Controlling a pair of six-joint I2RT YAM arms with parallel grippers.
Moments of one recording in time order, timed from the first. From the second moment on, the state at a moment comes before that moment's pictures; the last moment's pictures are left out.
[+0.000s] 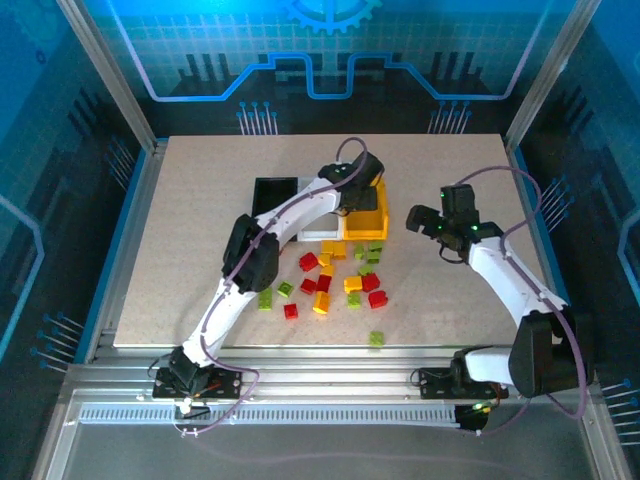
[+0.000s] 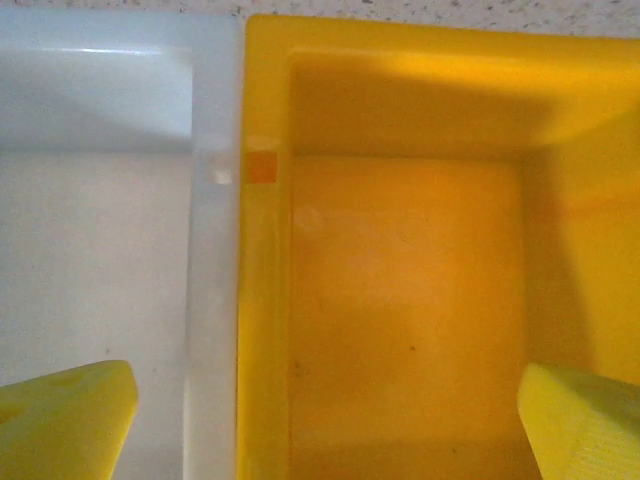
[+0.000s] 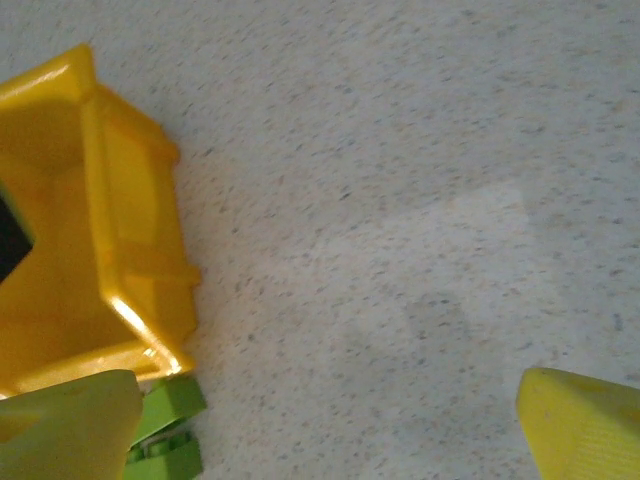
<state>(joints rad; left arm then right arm) -0.67 2.43 2.27 -0.93 -0.28 -0.72 0.16 1.30 0.91 -0.48 0.06 0.48</state>
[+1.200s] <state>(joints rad) -0.64 1.55 1.22 -0.53 -0.13 -0.77 0.49 1.76 1.11 -0.53 0.14 0.52</state>
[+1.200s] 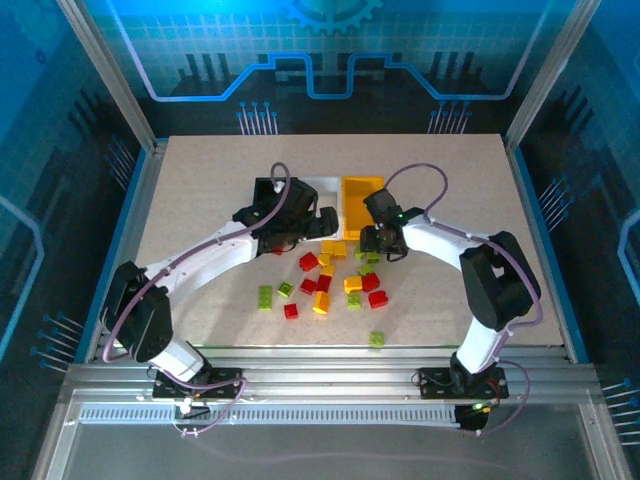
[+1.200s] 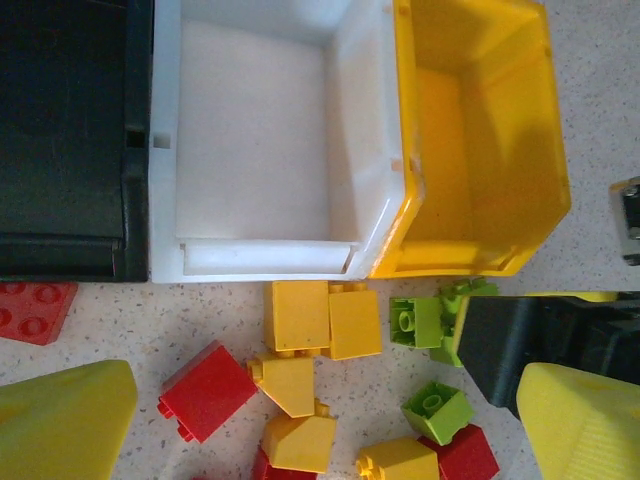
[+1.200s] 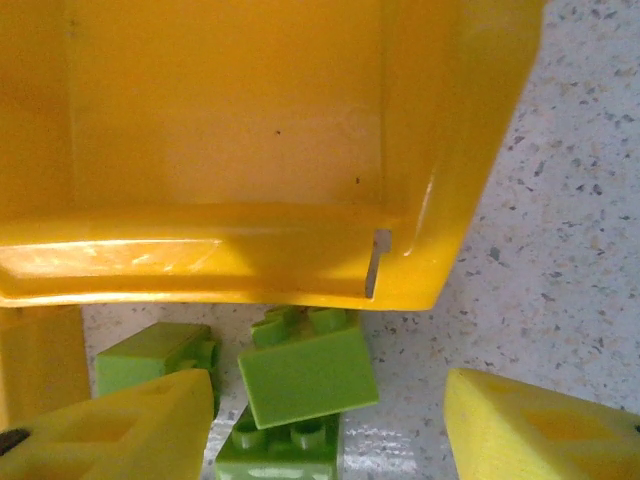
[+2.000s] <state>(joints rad) -0.63 1.51 1.18 -0.53 -0.16 -0.77 0.44 1.80 1.11 -0.49 0.13 0.48</state>
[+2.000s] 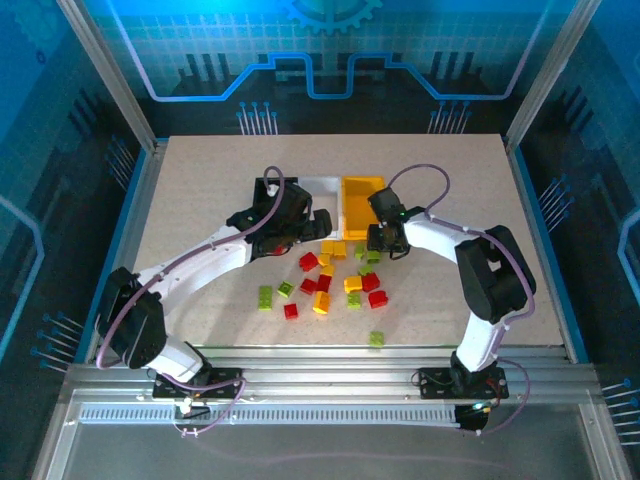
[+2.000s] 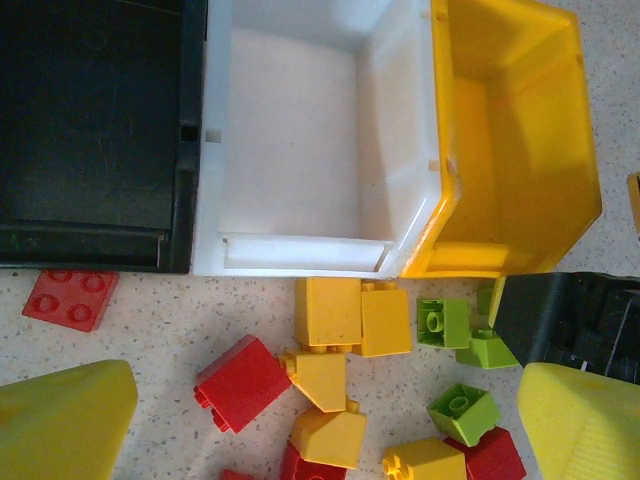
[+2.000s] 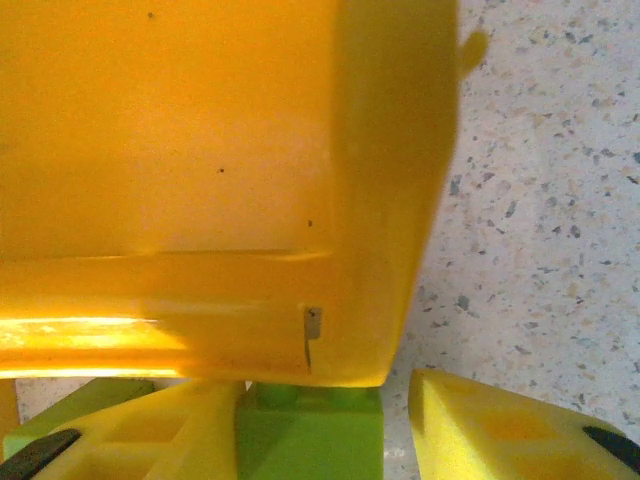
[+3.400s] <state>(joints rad) -0.49 1.37 0.94 -0.53 -0.17 -0.88 0.47 1.97 1.55 -0.57 0.12 0.40</state>
